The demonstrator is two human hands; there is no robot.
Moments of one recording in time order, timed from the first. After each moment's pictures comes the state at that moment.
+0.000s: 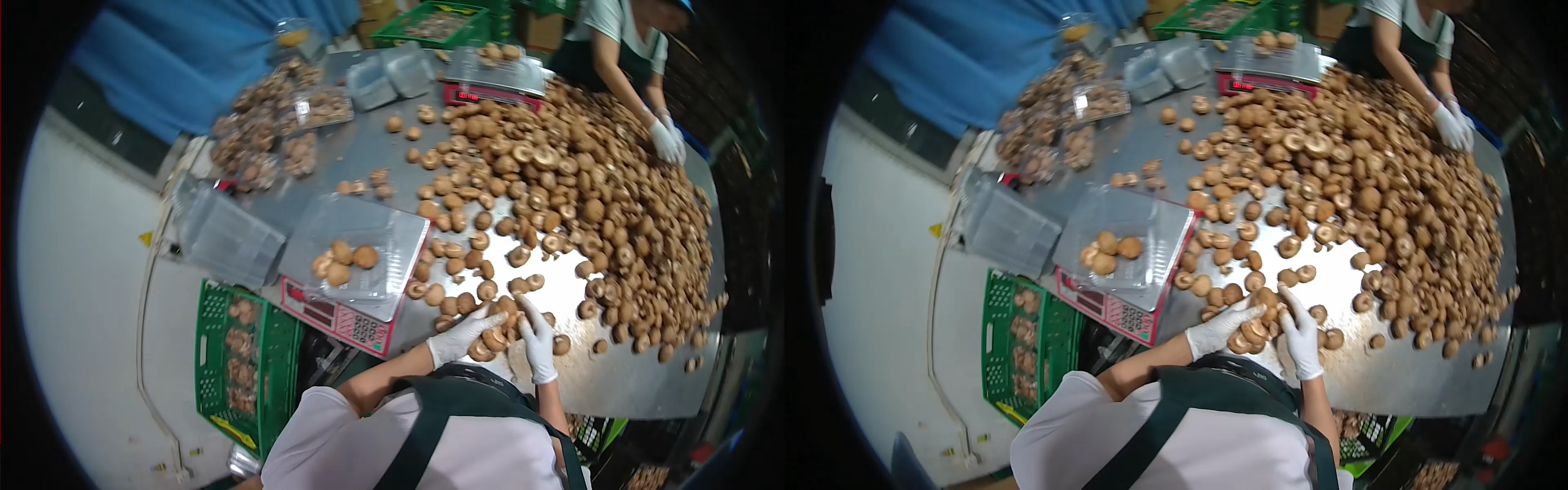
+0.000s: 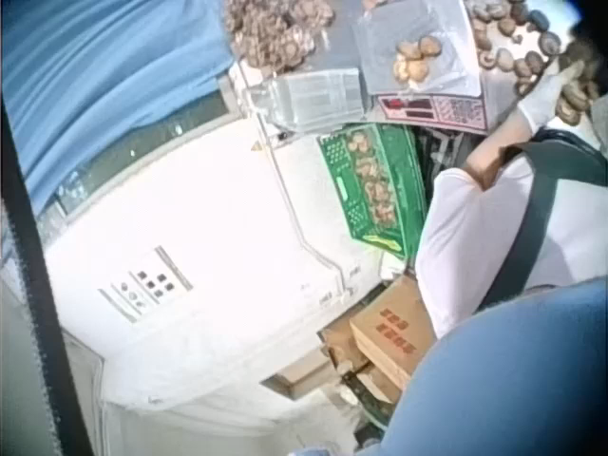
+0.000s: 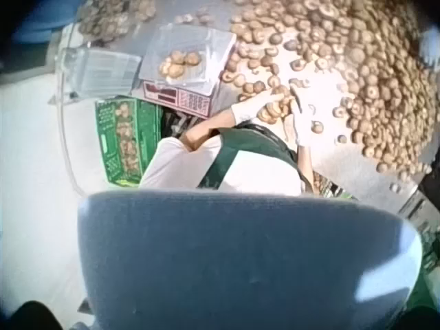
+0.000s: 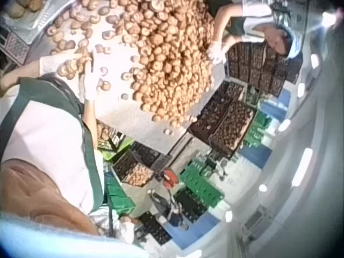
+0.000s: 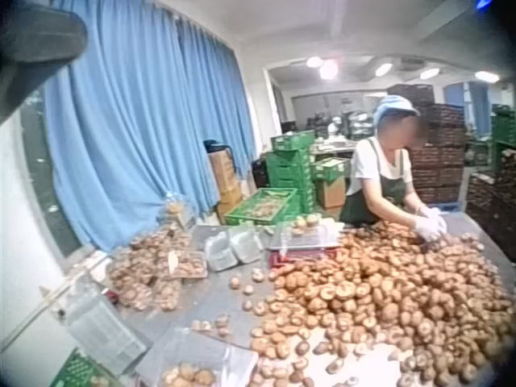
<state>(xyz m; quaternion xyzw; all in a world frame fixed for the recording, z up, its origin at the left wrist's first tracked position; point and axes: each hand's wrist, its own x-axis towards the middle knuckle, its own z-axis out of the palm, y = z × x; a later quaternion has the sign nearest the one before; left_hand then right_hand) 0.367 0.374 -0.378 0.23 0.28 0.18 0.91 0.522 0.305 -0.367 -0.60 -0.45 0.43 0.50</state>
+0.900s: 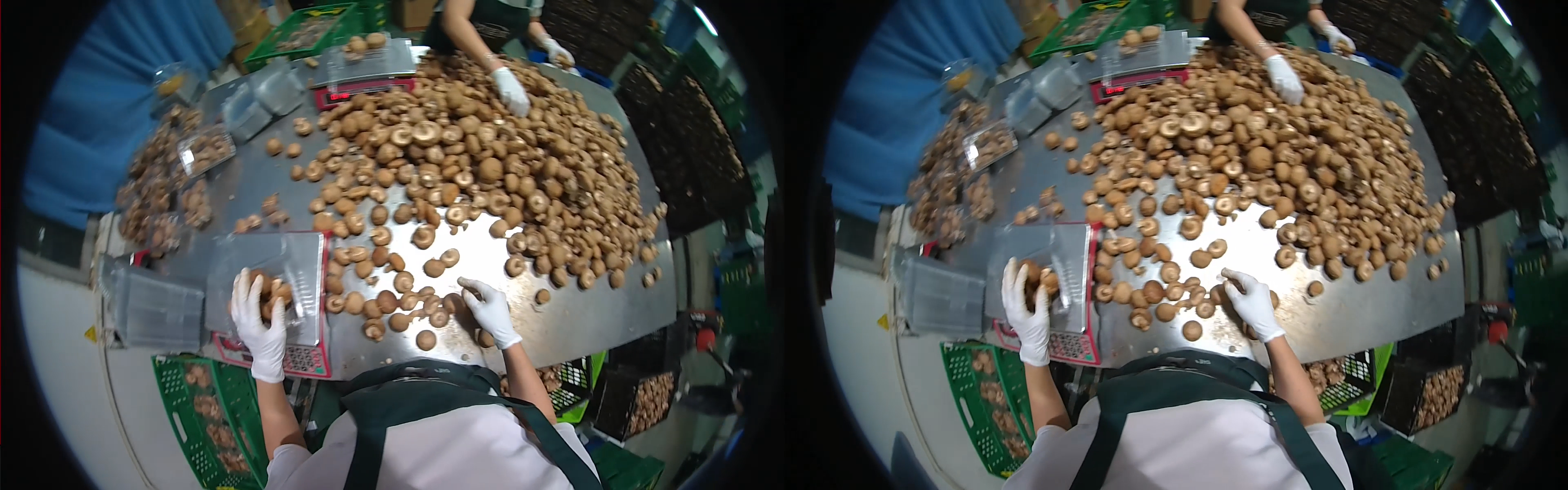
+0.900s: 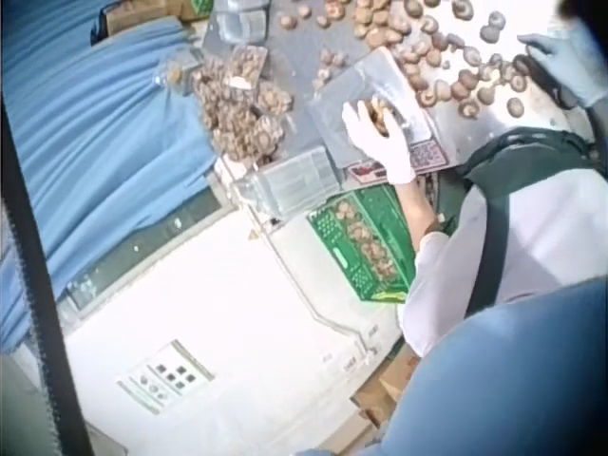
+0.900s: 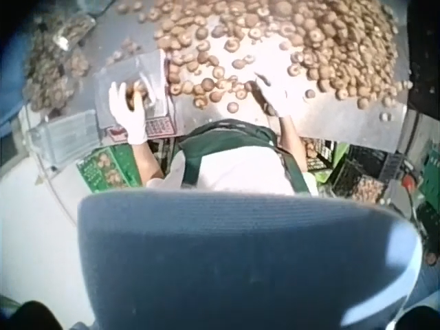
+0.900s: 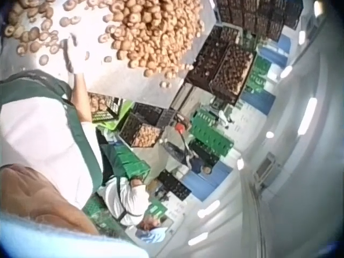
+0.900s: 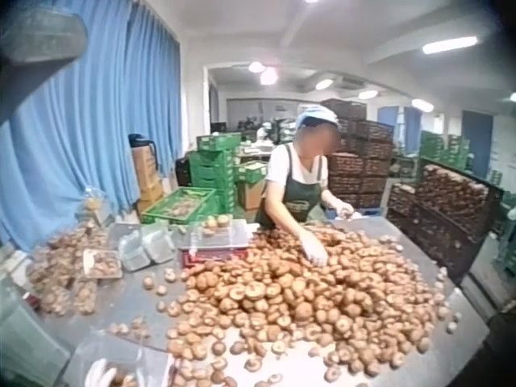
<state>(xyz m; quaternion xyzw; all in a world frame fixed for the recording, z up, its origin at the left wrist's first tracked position) 0.208 0.447 -0.296 0.80 0.48 0.35 0.00 0.555 0.296 -0.391 -0.72 -0.42 0.31 0.45</state>
